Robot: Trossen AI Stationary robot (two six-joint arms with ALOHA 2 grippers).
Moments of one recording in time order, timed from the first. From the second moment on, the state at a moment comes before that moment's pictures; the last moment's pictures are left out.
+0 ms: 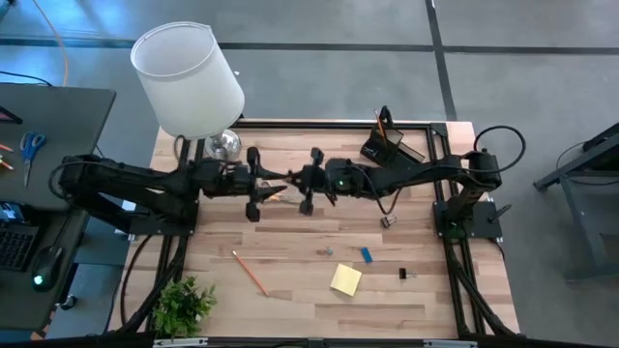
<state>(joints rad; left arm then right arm) 0.11 1.02 0.53 0.55 -0.05 0.09 -0.04 1.76 1.21 0.30 0.19 -0.10</state>
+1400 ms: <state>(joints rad) 0.11 0.77 0.53 0.30 -0.02 0.08 -0.67 1.27 0.51 0.46 0.49 0.16</state>
